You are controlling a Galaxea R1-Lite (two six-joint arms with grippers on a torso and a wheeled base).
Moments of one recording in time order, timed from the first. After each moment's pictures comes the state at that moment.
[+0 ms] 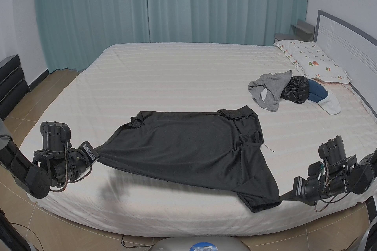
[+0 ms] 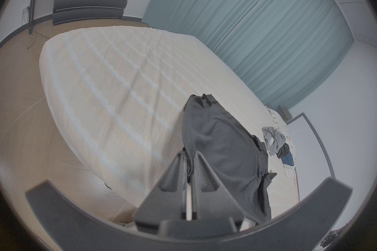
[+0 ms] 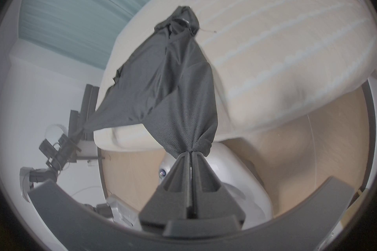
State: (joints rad) left arm -0.12 1.80 -0.44 -0.78 0.04 -0.79; right arm 0.26 1.74 -0.41 -0.37 0.29 0.64
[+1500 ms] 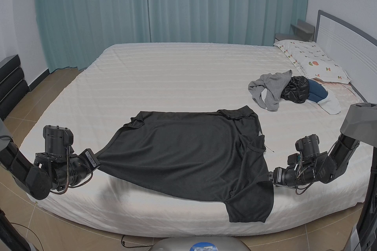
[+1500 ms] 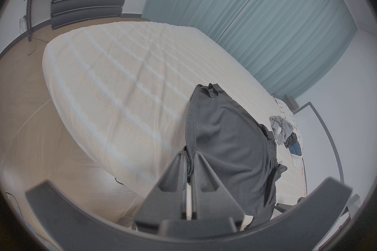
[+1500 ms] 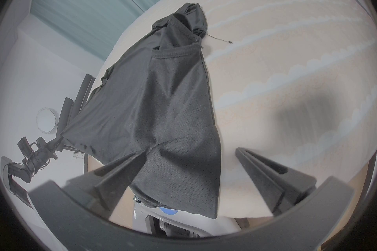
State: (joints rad) left arm -0.13 1.80 -0.43 -0.71 0.03 -0.75; right arm 0.17 2.20 -0.65 -0.63 0.31 0.42
